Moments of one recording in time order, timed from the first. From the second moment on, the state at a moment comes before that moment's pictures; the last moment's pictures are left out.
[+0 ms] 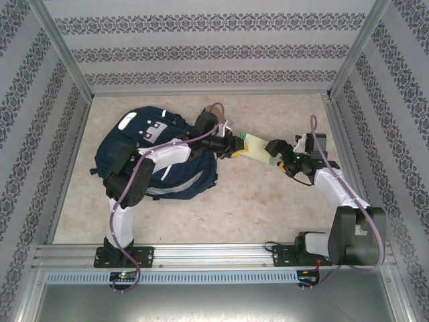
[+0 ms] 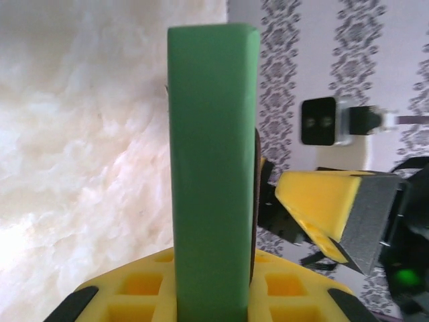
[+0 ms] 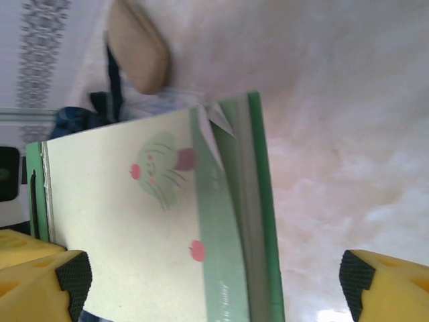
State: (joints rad) left arm -0.58 2.01 1.39 0.12 0.80 -1.09; right arm -0.06 1.28 0.70 -0.23 -0.66 0.77
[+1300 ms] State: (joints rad) left arm -0.48 1.80 1.63 -0.88 0.08 -0.41; right arm -0.05 1.31 0.63 0.12 -0.90 1.01
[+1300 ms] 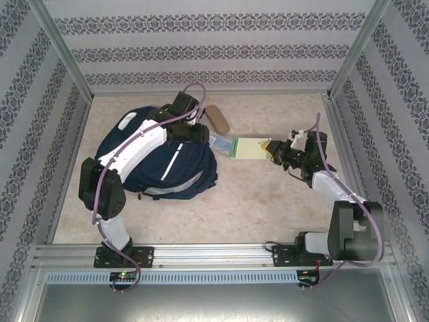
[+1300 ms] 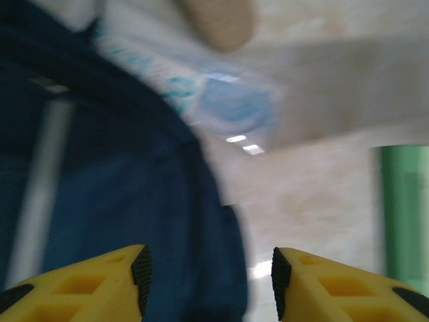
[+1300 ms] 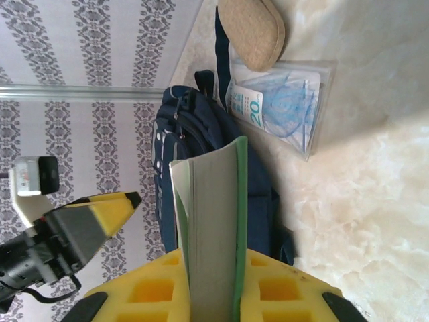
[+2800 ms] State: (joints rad) left arm -0.28 1.59 1.68 -1.03 0.07 -0.23; right arm 0.31 1.57 0.81 0.29 -0.76 1.11
